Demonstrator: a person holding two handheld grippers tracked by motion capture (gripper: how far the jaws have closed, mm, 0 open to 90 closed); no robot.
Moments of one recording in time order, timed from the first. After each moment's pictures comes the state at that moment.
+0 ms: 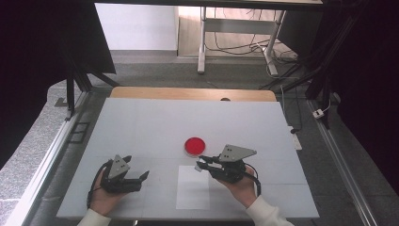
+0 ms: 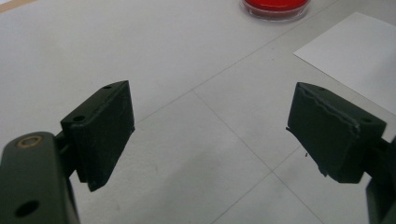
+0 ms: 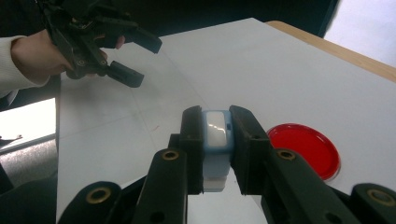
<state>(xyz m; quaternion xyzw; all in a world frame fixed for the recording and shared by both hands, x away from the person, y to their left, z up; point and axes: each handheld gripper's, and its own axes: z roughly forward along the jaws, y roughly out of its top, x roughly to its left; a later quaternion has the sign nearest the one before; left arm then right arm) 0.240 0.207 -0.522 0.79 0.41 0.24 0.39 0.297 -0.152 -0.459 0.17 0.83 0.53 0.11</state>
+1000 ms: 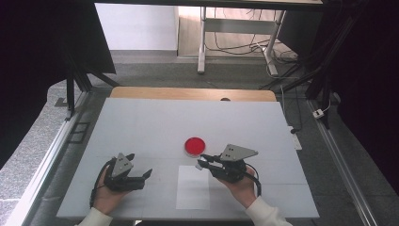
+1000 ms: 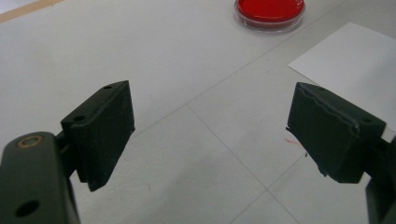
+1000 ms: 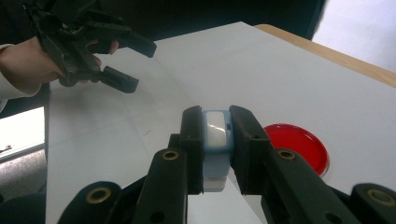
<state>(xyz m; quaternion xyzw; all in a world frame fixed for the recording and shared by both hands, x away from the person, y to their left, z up) 0.246 0.200 -0.519 0.79 0.40 0.24 0.40 0.298 -0.155 -0.460 0.19 0.82 0.53 0.12</state>
